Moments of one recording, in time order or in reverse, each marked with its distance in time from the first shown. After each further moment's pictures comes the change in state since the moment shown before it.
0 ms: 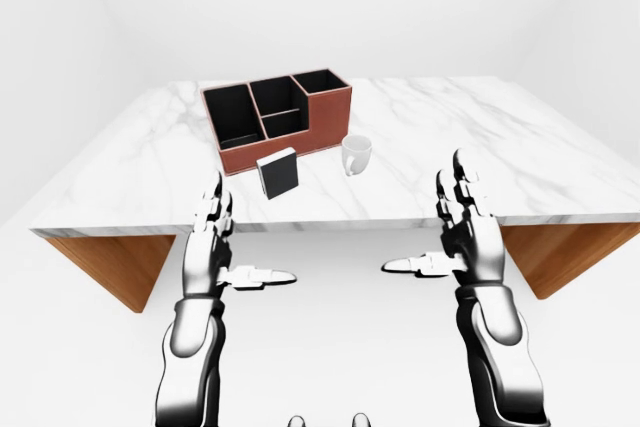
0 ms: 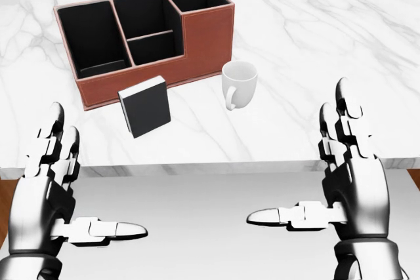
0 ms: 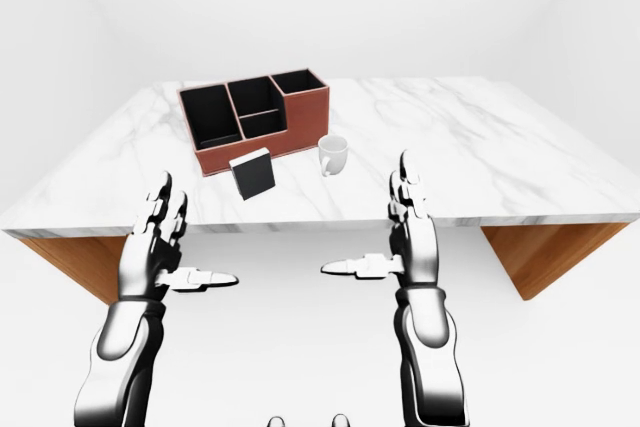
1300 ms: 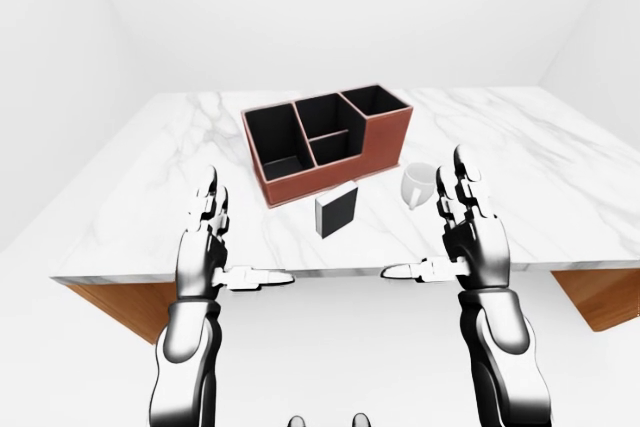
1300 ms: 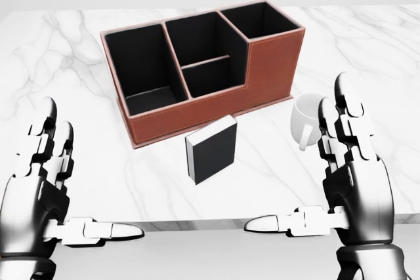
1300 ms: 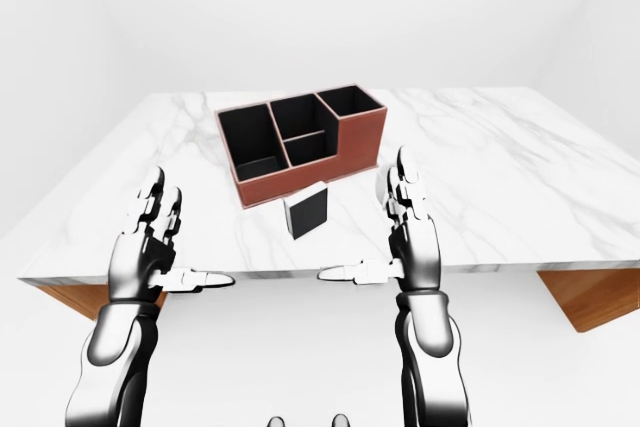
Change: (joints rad) left arm 0.016 0.000 0.010 -0.056 0.000 0.000 -0.011; right arm 0.031 0.005 0.015 -0.082 -0.023 0.000 0.033
